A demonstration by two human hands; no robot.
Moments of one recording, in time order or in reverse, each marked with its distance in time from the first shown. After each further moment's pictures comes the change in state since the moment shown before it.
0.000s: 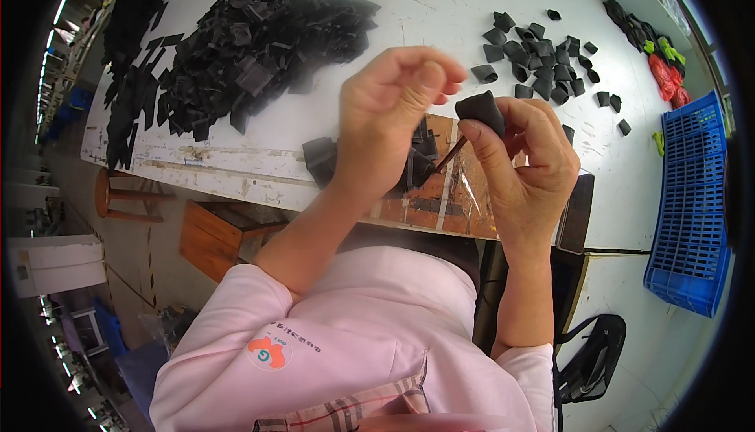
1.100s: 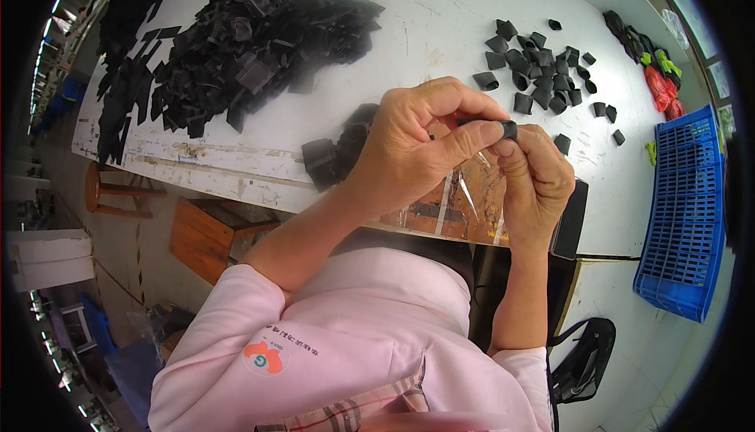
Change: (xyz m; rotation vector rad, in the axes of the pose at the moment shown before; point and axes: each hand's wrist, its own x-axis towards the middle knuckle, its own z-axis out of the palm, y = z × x) left_hand -0.005 0.012 -0.002 0.260 -0.237 -0.147; right_hand -0.008 0.027 -0.004 0.080 -0.044 -0.059
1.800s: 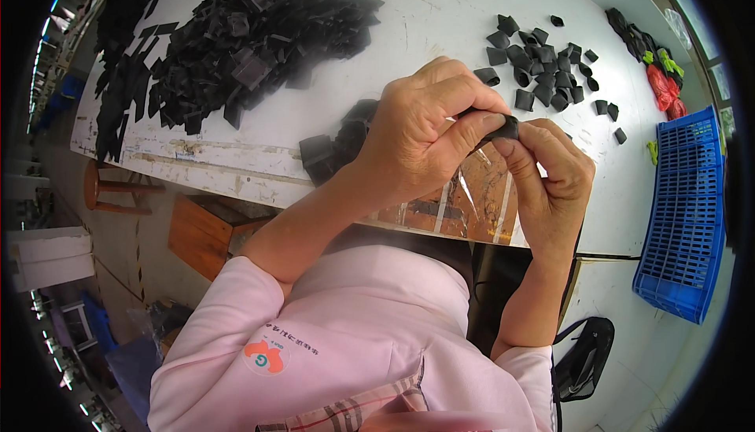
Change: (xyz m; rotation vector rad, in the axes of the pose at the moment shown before) left_hand 0.014 -0.007 -0.005 0.462 0.029 0.458; right_hand 0.015 -0.020 -0.009 -0.153 -0.162 0.043
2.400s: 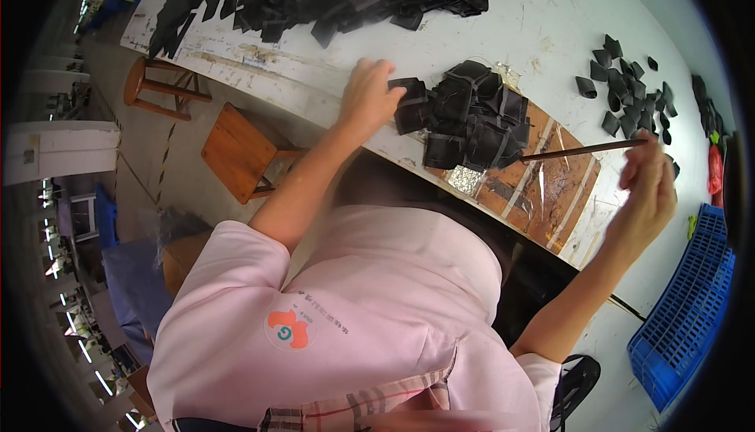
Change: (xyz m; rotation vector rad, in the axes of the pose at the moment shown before) left_hand -0.156 -0.084 -0.097 0.934 0.065 -0.767; right_hand -0.001 0.038 0.006 0.189 0.251 0.299
